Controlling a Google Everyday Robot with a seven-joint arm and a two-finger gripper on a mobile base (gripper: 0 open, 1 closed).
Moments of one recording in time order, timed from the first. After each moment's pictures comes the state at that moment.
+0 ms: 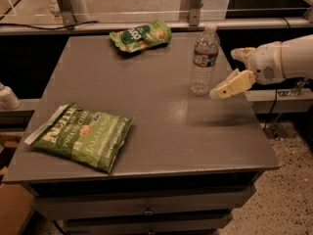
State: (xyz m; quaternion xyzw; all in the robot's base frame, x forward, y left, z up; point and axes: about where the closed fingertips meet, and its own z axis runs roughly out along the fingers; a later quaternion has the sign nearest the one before) arm 0.592 -0.188 0.885 -0.45 0.75 0.22 0.43
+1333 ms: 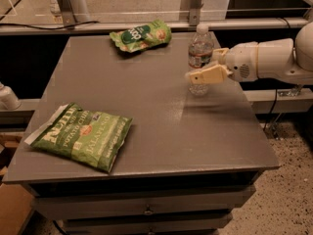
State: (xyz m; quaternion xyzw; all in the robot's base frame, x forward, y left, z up) arm 0.612 -0.127 0.894 -0.43 0.71 0.29 0.48
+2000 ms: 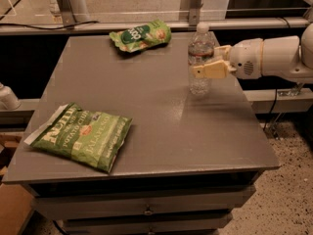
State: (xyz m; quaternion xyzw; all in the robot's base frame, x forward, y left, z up) arm 0.613 -0.134 0.905 -0.42 0.70 0.29 0.49
